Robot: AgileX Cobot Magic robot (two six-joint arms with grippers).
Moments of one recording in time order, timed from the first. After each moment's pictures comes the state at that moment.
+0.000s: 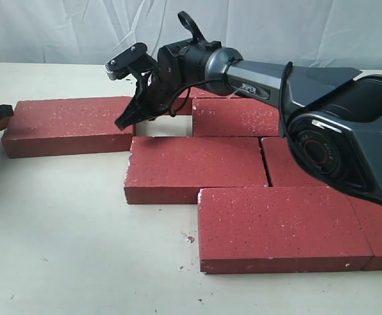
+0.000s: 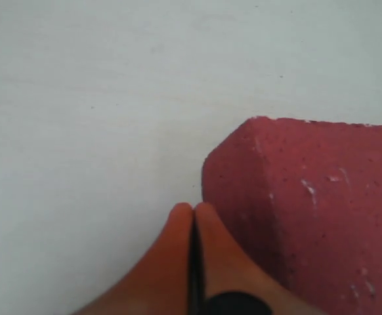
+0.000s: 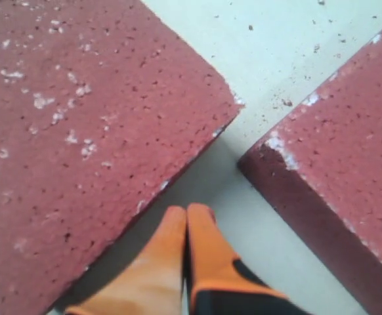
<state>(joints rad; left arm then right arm) 0.38 2.17 -1.13 -1.70 0.60 1.73 0.64 2.50 -2.09 0.10 0.61 -0.31</state>
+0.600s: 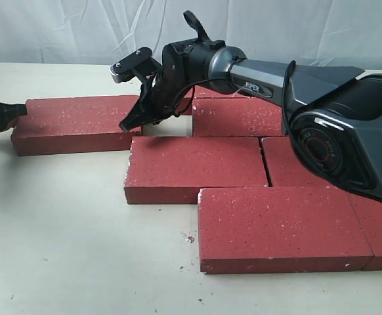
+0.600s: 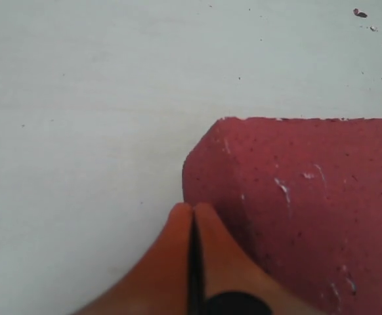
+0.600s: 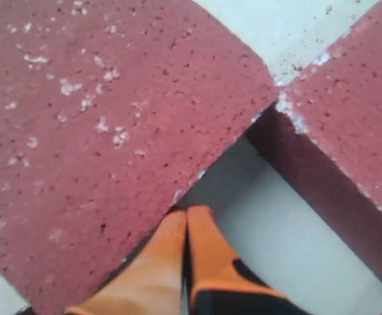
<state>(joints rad) 0.32 2.17 -1.13 -1.74 0.58 1.78 0.63 2.50 -2.09 0.15 0.67 -0.33</state>
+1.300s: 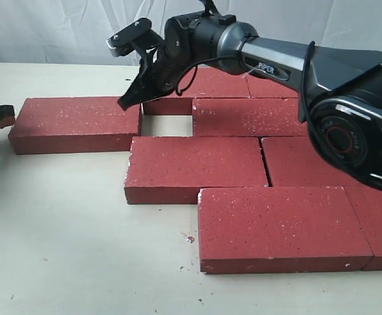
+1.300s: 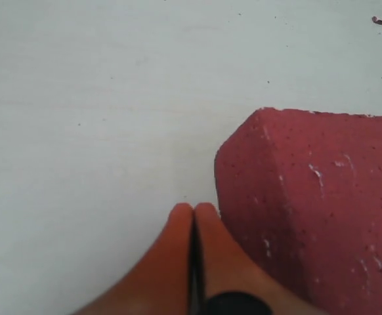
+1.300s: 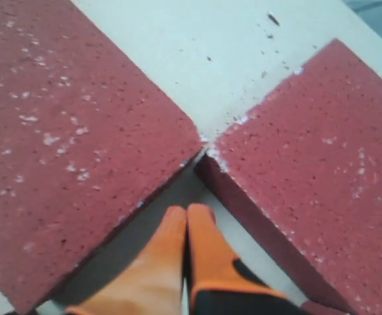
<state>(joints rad) 0.37 2.17 -1.13 -1.72 0.60 1.79 0.62 2.42 -2.09 0.11 0.66 -0.32</state>
